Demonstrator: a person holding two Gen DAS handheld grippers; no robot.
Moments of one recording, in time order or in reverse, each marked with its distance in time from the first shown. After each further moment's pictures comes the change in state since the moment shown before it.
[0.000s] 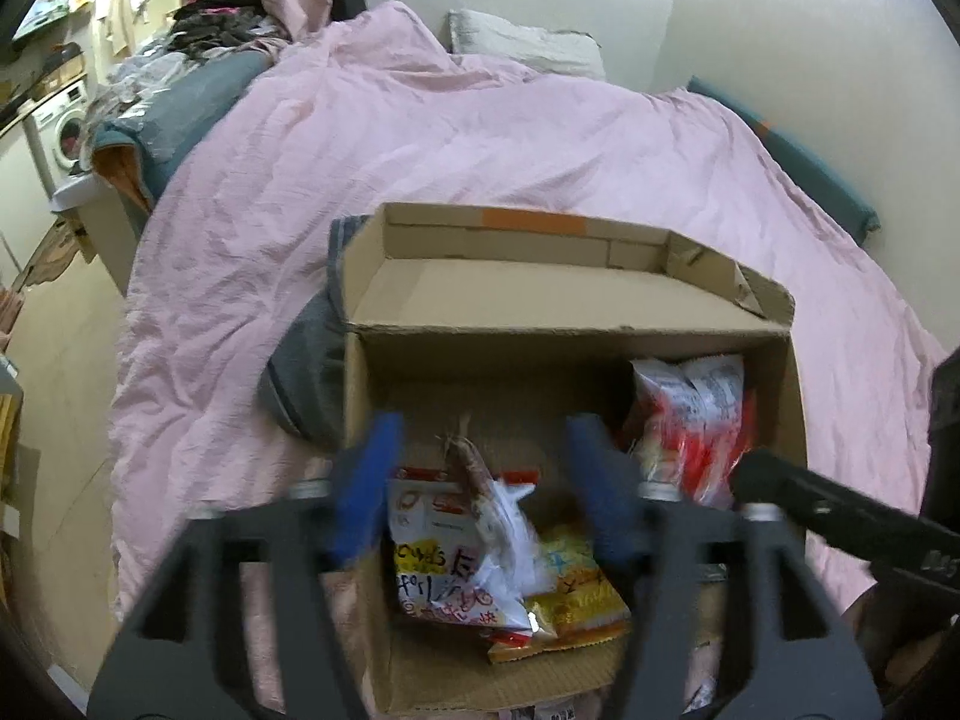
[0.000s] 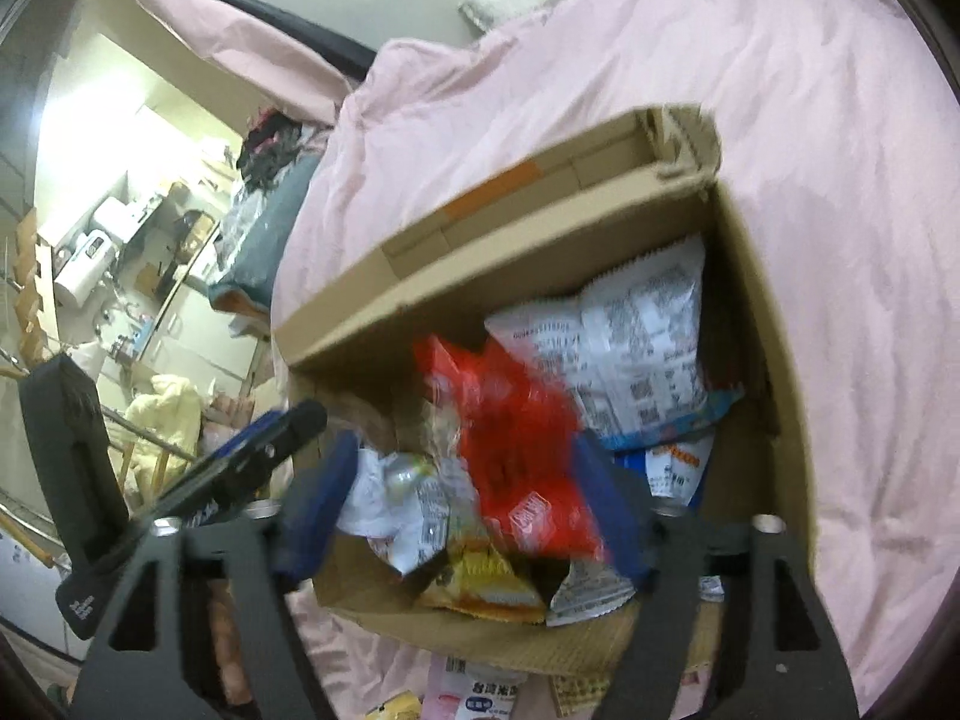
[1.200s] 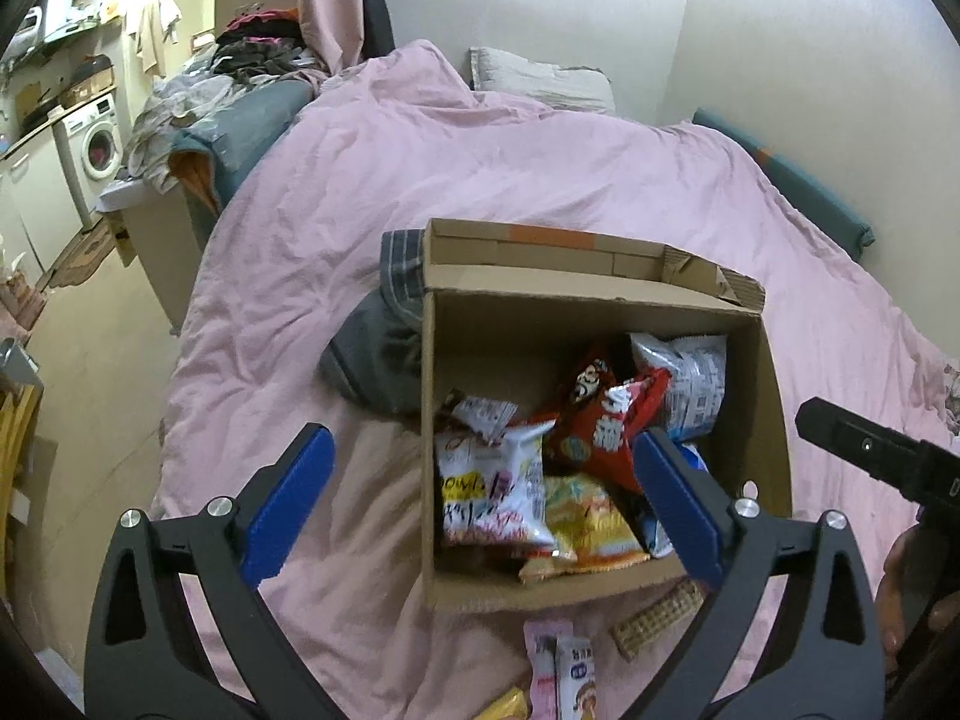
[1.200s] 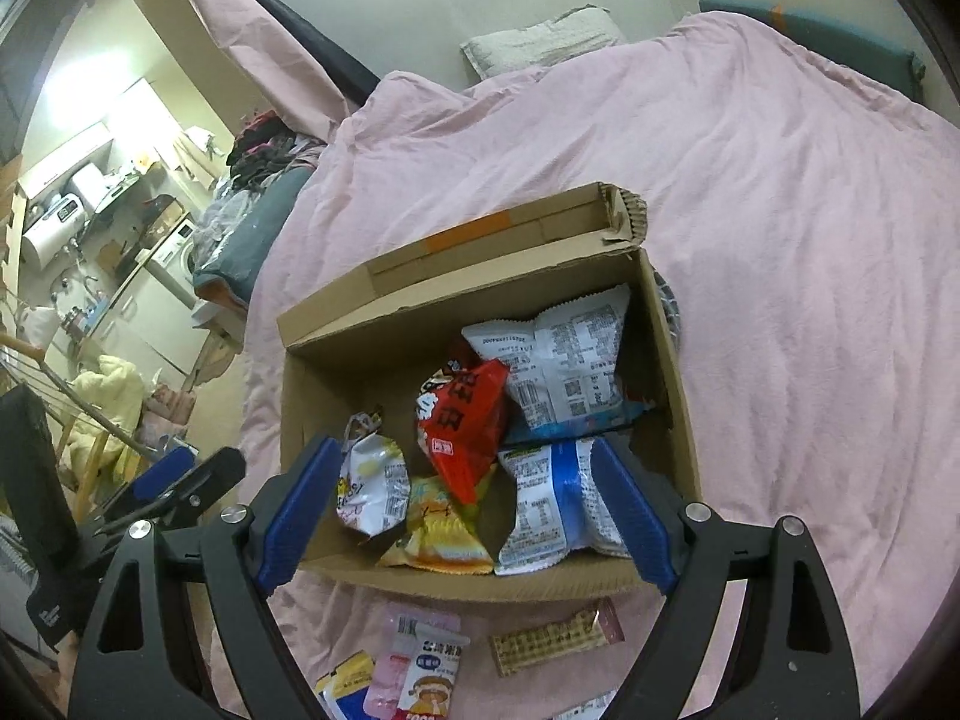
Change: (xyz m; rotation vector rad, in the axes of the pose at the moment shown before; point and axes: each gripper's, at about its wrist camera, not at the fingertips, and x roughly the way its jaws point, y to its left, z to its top) left arm -0.069 0.015 -0.040 -0.010 -0.075 0.035; right arm -0.057 0.027 -0.023 -0.127 -0.076 -0.156
